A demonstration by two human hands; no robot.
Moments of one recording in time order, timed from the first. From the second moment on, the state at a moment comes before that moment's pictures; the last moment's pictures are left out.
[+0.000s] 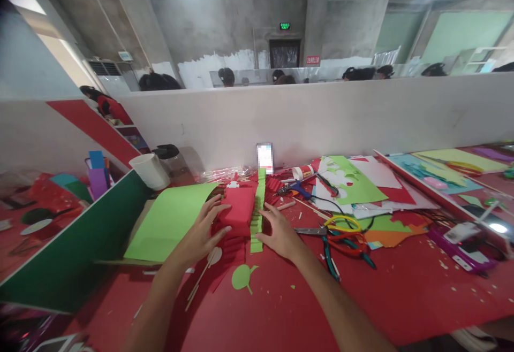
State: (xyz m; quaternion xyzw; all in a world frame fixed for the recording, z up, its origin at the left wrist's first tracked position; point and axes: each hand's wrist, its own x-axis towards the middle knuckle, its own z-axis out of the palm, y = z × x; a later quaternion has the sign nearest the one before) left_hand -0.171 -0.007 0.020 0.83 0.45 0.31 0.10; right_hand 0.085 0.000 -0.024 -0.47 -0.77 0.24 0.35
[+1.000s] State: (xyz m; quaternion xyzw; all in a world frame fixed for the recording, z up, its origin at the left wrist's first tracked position) left_hand -0.184 0.000 0.012 0.80 0.47 0.34 0.14; right_hand 0.066 -0.012 -0.019 -0.39 -0.81 0.19 0.40
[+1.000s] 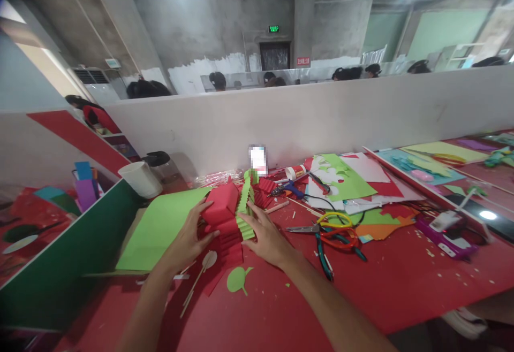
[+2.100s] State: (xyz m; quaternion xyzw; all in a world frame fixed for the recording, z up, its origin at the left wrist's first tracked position) left_hand -0.183 -0.002 0.012 0.77 0.48 0.35 0.23; right_hand 0.038 0.013 -0.028 -0.40 -0.44 0.43 0.67
